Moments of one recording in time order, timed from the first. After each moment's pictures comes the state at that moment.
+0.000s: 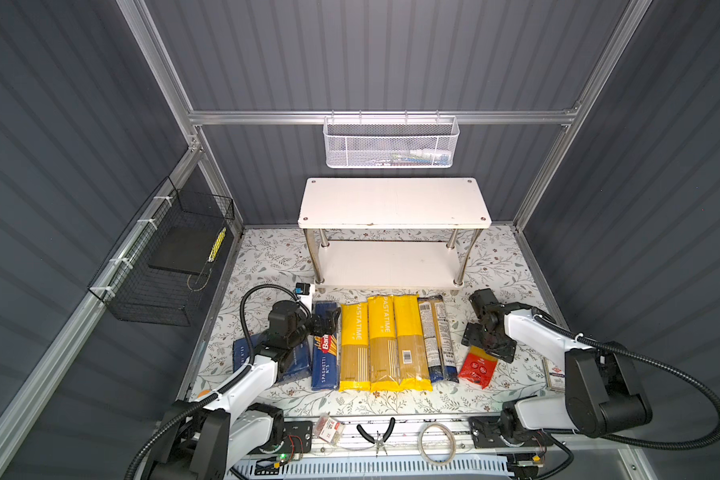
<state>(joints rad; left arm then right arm) -0.28 1.10 0.35 0.28 0.27 -0.22 0.19 1.39 0.69 -0.79 0.21 0.67</state>
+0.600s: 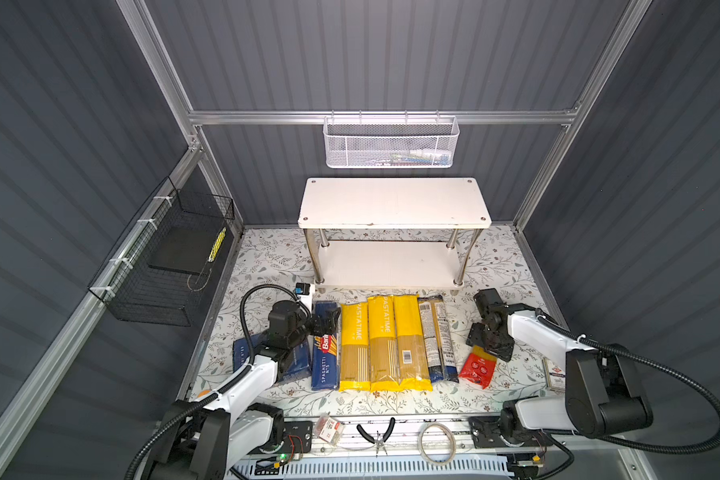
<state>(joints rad) -0.28 1.10 0.35 0.28 0.27 -0.22 0.16 1.37 0.67 -0.76 0.17 0.64</state>
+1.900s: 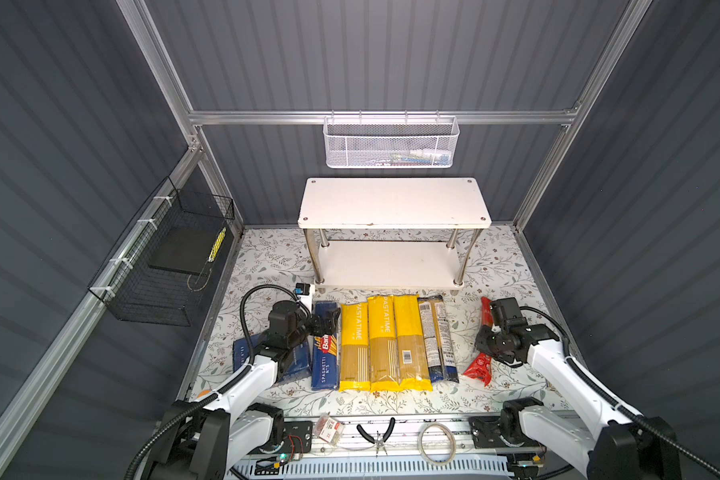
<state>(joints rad) -0.28 1.11 0.35 0.27 0.27 -0.22 0.15 1.00 0.57 -0.75 0.03 0.59</state>
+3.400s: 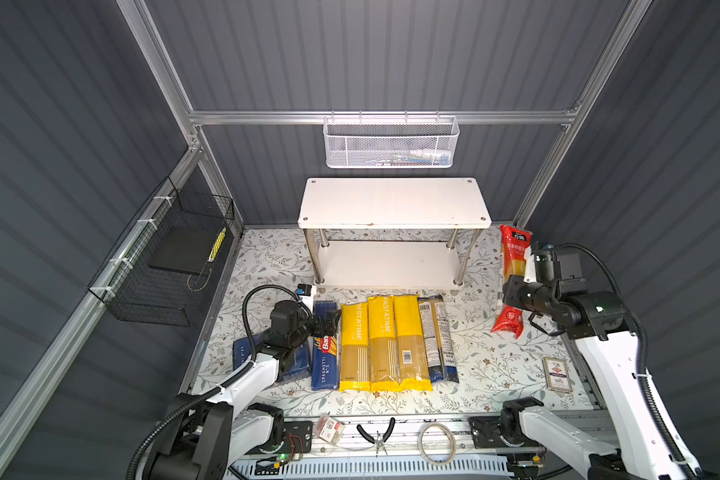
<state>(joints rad) -0.28 1.13 0.35 0.27 0.28 -0.22 0.15 1.01 1.34 -1.14 0.12 0.36</state>
